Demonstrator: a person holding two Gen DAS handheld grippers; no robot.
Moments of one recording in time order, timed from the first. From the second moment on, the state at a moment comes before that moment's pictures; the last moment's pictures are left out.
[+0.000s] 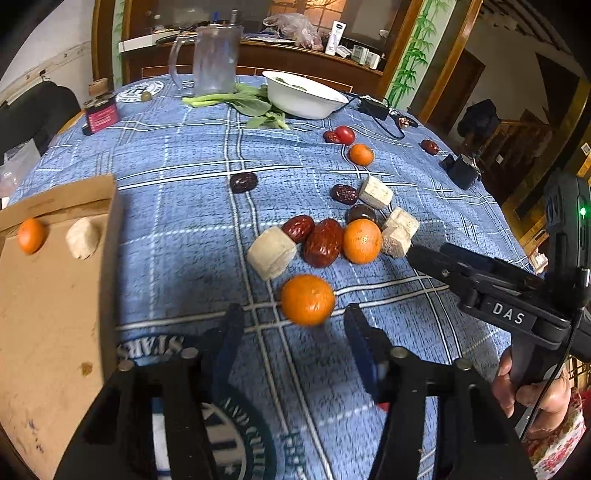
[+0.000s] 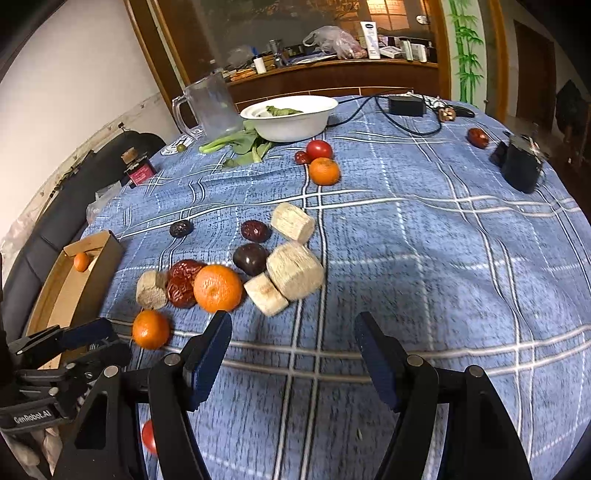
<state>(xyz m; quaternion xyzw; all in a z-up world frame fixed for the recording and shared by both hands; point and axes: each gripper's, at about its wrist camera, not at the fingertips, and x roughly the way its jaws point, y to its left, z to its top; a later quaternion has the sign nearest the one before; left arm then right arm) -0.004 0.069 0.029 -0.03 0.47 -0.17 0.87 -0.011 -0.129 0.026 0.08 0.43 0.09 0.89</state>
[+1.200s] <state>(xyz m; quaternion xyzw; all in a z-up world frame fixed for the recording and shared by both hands) 0.004 0.063 0.013 -0.06 0.43 -0.21 0.88 -0.022 -0.114 0.018 0.11 0.44 0.16 0.88</state>
